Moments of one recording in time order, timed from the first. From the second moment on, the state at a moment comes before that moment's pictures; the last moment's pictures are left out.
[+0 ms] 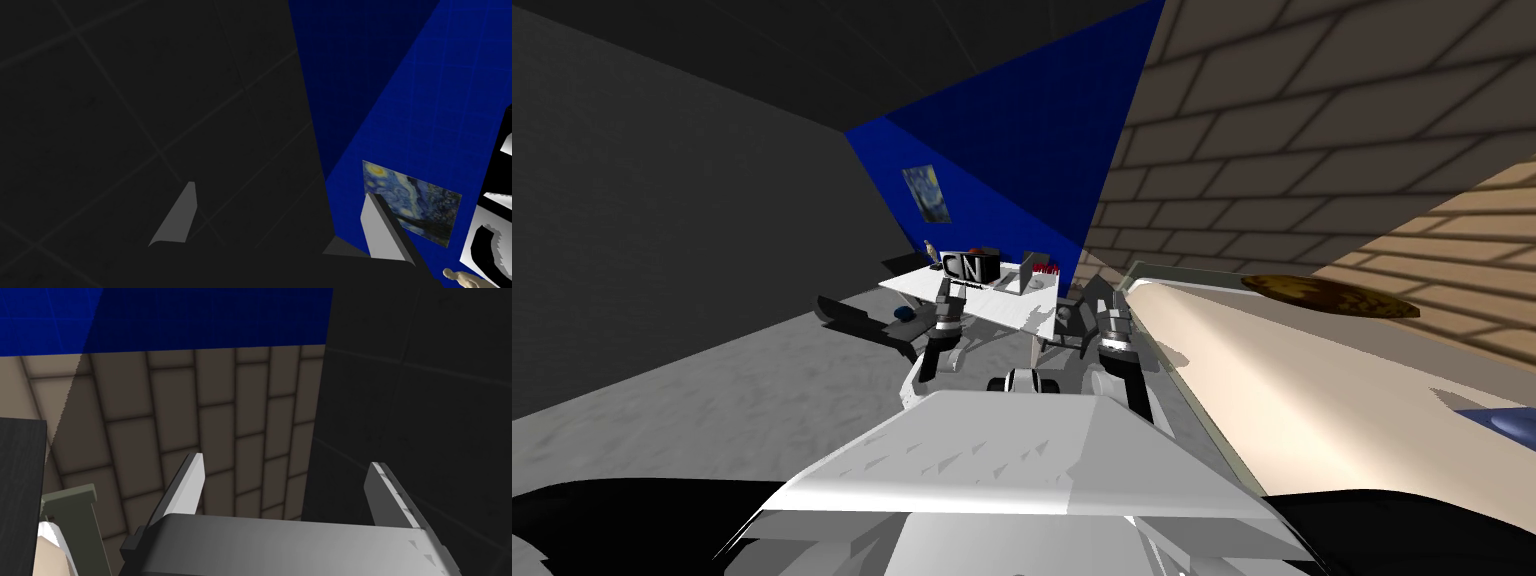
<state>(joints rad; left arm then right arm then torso) 0.27 0.13 0.03 -2.02 0.04 -0.55 0.04 0.51 0.01 -0.05 -2.24 0.05 -0.40 -0.03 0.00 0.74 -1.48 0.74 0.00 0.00</state>
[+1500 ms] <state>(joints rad) -0.09 0.14 -0.03 -1.66 -0.01 -0.42 0.02 0.51 0.01 -0.05 -2.24 0.05 -0.40 -0.03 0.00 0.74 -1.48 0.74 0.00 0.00</state>
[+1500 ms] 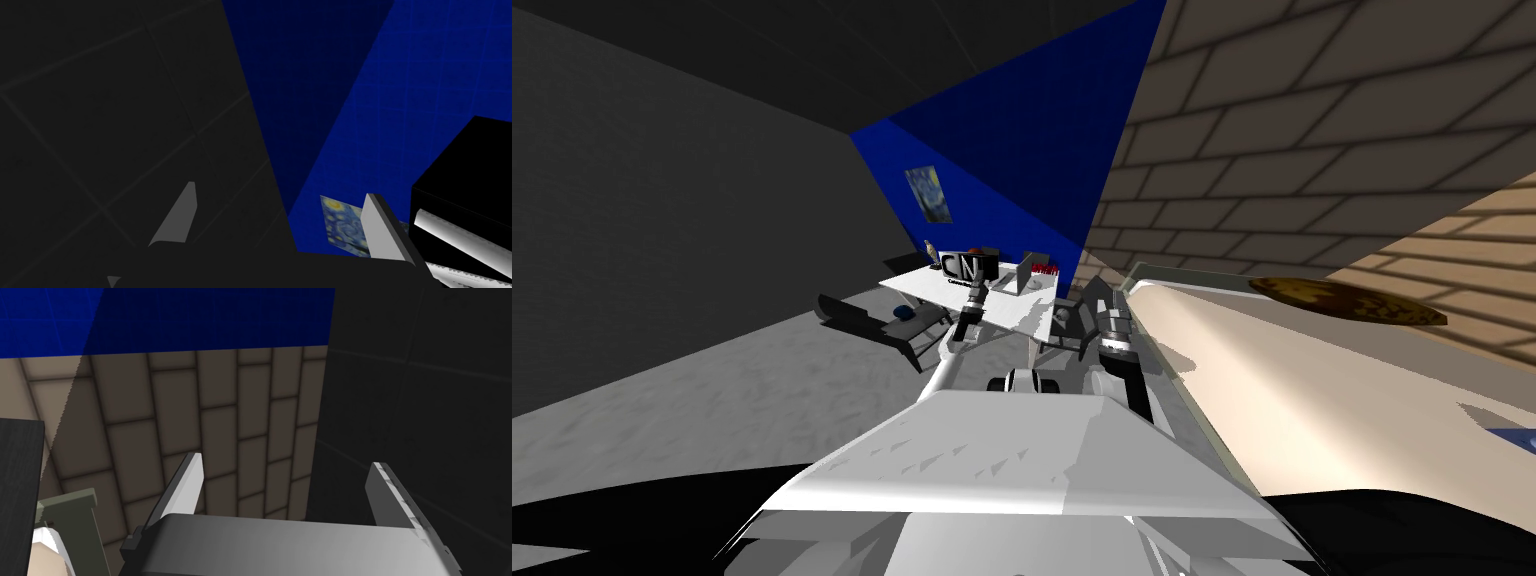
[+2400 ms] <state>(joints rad) -0.32 0.15 -0.06 -1.42 -0.05 -0.33 0.00 0.51 0.01 -0.05 -2.24 0.05 -0.40 -0.03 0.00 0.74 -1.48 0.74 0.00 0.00</state>
